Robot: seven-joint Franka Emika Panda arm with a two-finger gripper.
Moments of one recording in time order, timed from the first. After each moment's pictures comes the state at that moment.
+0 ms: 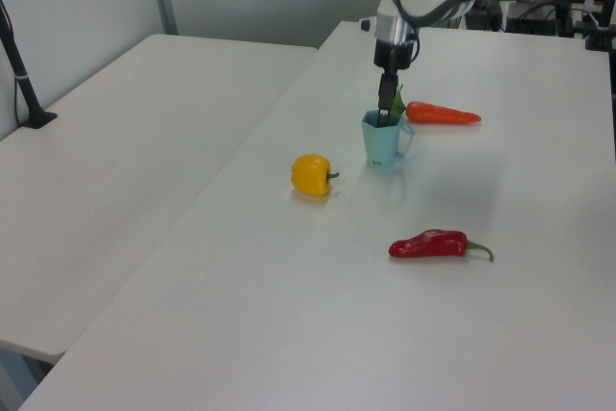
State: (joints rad) arm -0.05 0.54 0.00 -1.43 0.25 2.00 -0.44
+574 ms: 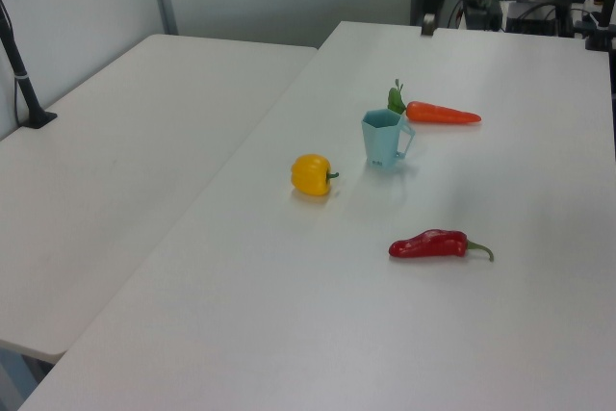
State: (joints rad) arm -0.05 0.16 0.00 -1.42 0.25 1.61 -0.19
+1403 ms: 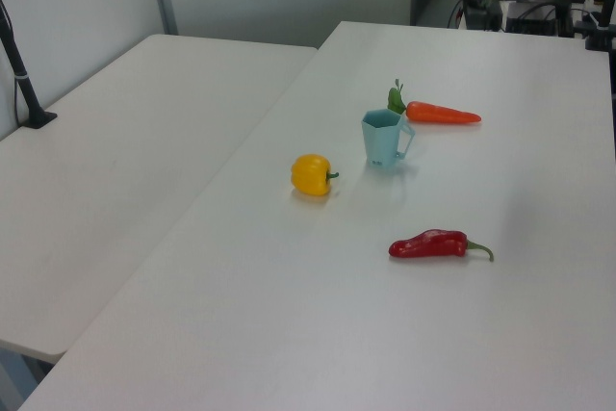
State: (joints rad) arm 0.00 -0.03 -0.01 -1.56 0.13 1.64 -0.04
